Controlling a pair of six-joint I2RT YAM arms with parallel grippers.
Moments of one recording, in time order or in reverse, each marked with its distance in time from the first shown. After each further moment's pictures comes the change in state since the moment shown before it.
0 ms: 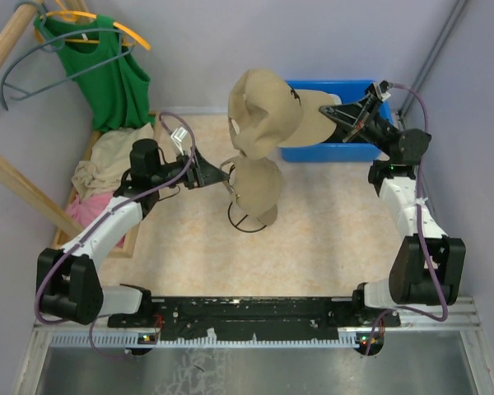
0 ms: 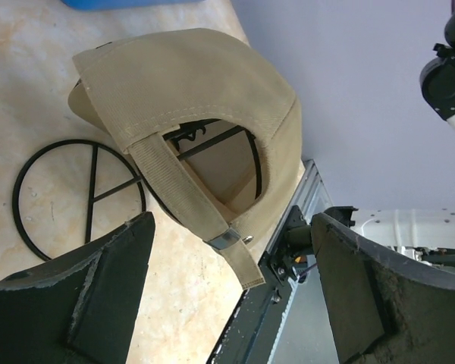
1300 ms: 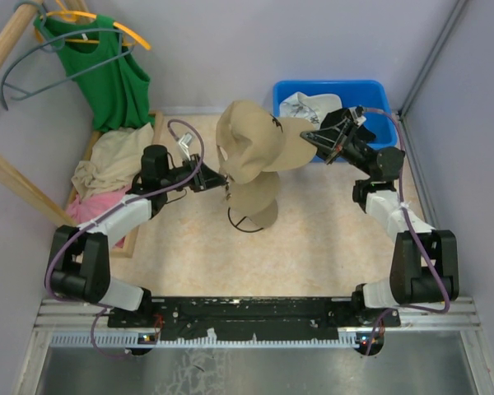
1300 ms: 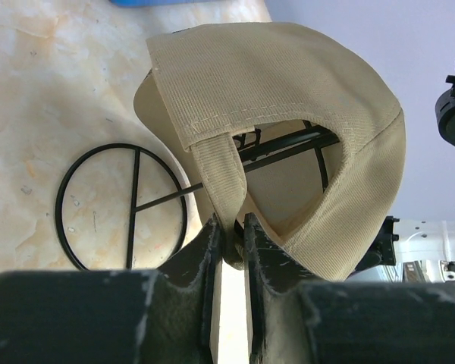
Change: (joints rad) left arm -0.007 0.145 -0.061 0.128 -0.067 0.060; right arm 0.109 0.007 -0.225 0.104 0.043 -0.071
